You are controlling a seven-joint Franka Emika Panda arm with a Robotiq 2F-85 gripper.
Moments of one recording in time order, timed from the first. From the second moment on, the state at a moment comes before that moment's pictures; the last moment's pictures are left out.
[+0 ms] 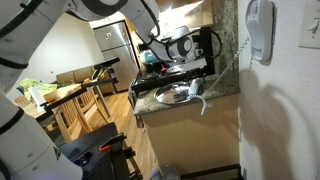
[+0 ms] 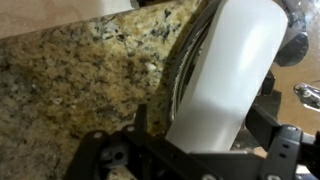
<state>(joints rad) 0.16 0.92 0.15 -1.46 -0.29 2.52 -0.46</state>
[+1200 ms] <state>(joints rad) 0.22 0.97 0.10 -1.37 -0.32 2.45 -0.42</state>
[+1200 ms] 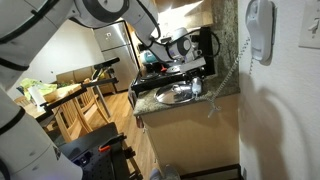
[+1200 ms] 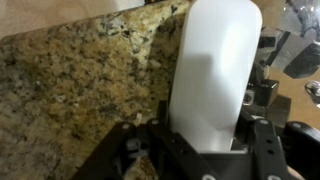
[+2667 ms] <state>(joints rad) 0.14 0.88 0.22 -1.57 -0.37 2.84 -0.49</state>
